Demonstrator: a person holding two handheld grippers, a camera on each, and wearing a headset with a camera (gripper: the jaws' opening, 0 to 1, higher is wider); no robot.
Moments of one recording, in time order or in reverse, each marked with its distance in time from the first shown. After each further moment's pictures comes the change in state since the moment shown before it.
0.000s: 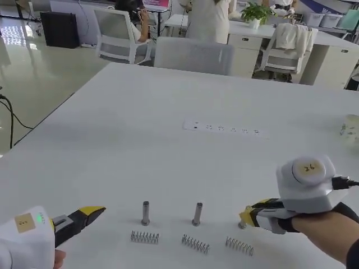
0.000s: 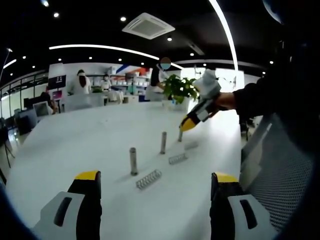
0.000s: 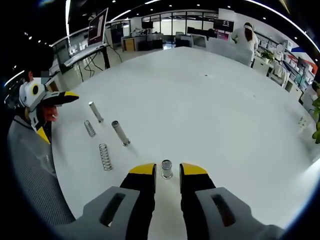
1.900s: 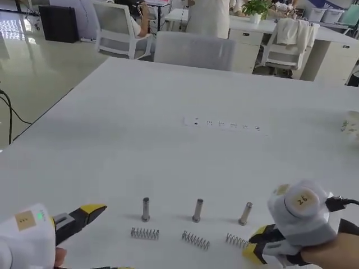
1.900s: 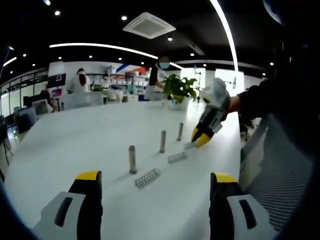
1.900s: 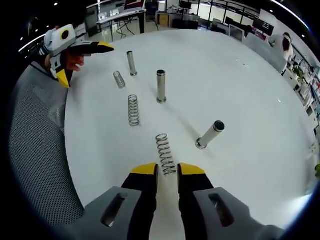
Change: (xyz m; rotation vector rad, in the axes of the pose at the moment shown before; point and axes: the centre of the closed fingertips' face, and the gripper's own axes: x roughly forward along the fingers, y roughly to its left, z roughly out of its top) left arm 0.002 0.000 -0.004 -0.013 0.003 -0.007; right arm 0.001 0.041 -0.061 -0.267 0.210 0.160
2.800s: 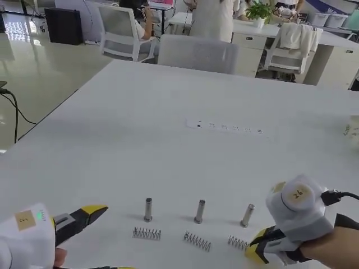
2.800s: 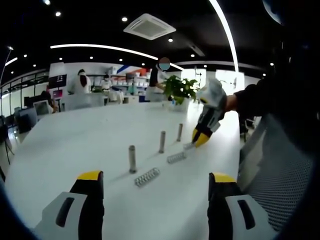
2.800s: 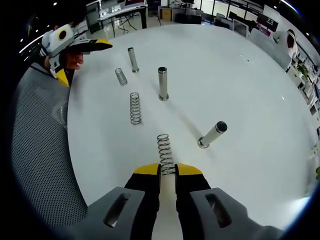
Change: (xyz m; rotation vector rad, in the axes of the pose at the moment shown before) left arm -0.006 -0.003 0.001 0.001 -0.009 0.006; right arm -0.004 0.003 0.000 0.002 0.041 0.035
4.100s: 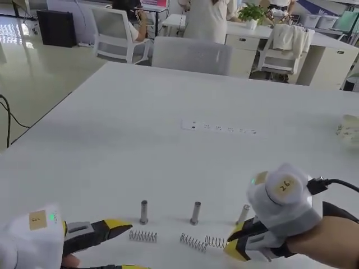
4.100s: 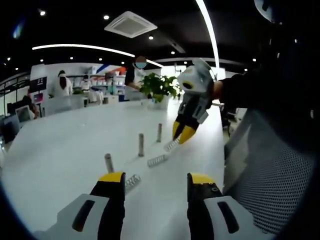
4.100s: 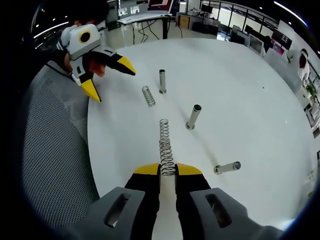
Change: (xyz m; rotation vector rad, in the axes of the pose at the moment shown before) left arm 0.016 -0.029 0.008 0.063 0.022 -0.183; right arm -0.014 0.039 0.044 -0.131 -0.050 0.062
